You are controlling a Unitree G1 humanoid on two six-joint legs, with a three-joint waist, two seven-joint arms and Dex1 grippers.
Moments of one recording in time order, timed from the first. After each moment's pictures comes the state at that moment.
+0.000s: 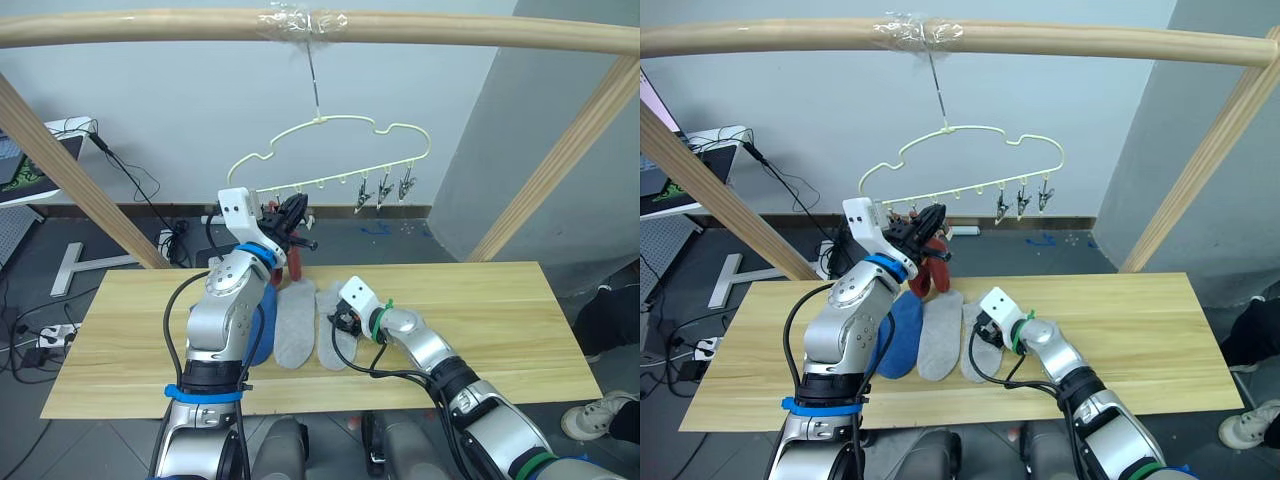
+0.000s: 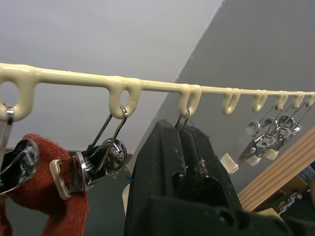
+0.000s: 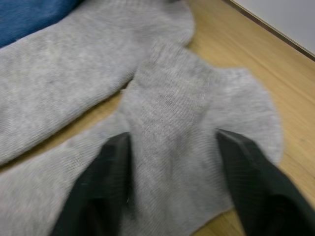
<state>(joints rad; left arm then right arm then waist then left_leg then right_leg) -0.47 0.15 0.08 -0.07 -0.33 0.38 -0.30 -0.55 -0.06 0.40 0.71 -0.11 0.13 0.50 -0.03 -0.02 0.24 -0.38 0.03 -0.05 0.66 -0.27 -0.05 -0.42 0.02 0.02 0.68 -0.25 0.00</state>
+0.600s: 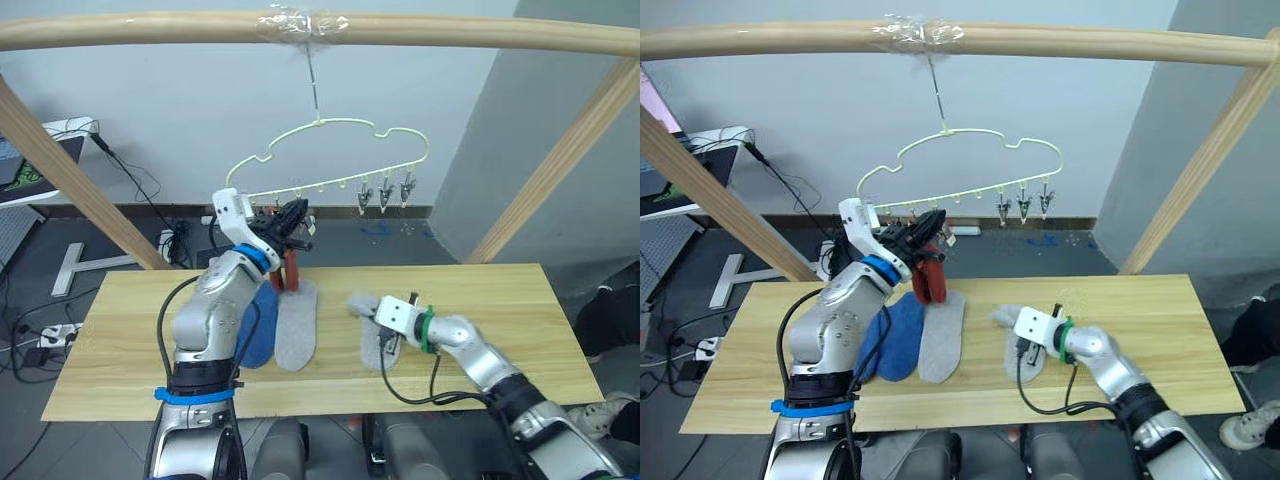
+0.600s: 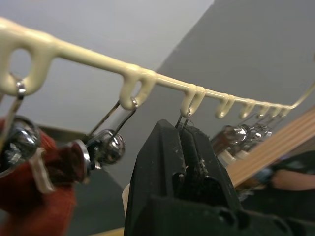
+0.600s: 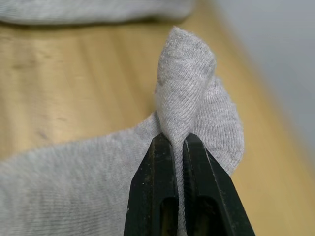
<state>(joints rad) -0.48 0.17 0.20 -0.10 -0.60 0.64 -0.34 -0.40 -0.43 0.41 0.37 -0.25 -0.26 0.59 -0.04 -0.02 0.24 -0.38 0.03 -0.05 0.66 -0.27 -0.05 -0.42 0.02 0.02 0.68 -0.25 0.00</state>
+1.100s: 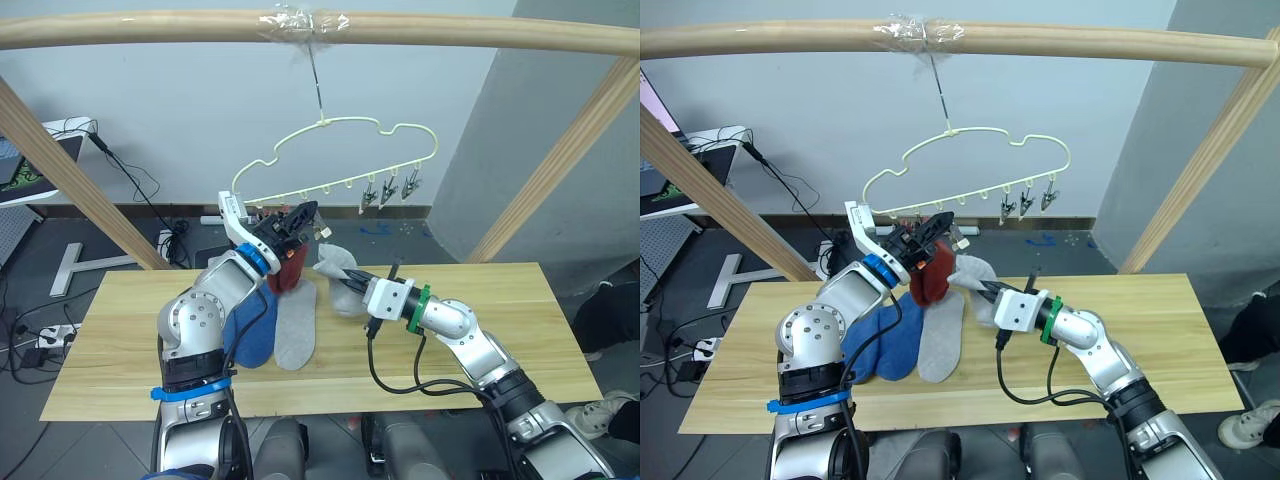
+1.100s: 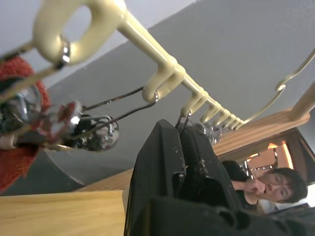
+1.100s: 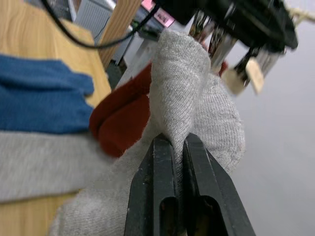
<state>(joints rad) -0.51 0.13 0.31 -0.10 -0.89 0.87 -0.26 -0.42 -0.33 0.37 0.21 -0.21 -0.43 0.53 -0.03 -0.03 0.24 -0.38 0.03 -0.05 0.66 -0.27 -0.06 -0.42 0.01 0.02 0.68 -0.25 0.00</state>
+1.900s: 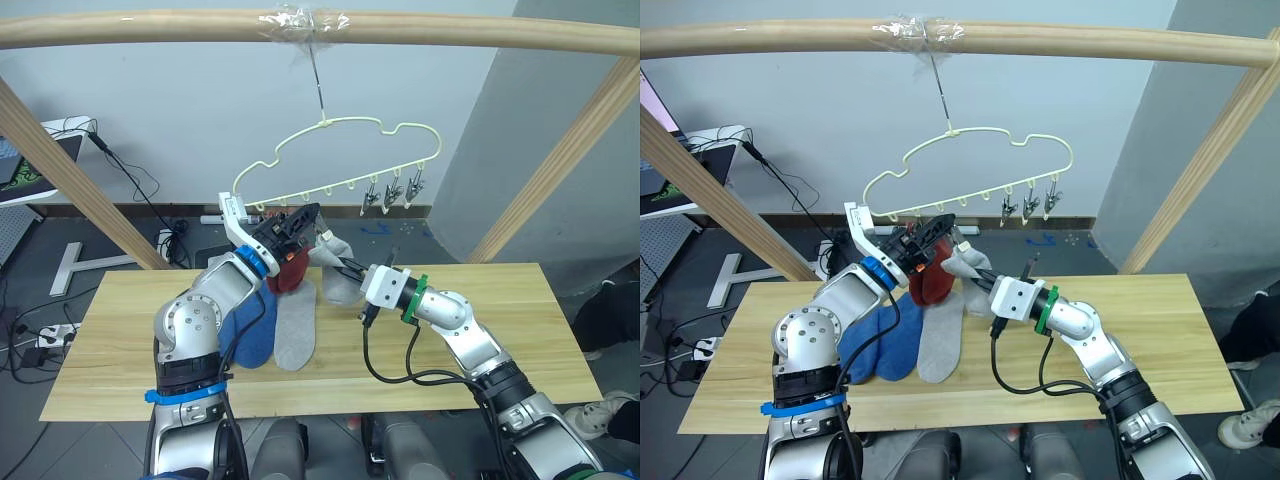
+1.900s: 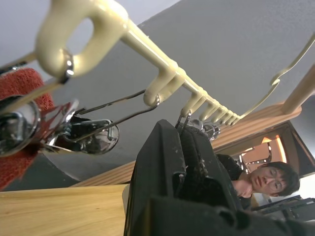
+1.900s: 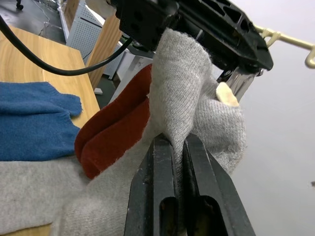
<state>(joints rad) -0.48 0.15 0.28 -0.12 -0.94 0.86 -0.27 -0.45 -0.29 0.35 0.24 -0.17 -0.44 0.55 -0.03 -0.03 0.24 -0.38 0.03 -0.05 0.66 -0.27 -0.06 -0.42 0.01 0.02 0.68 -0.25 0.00</state>
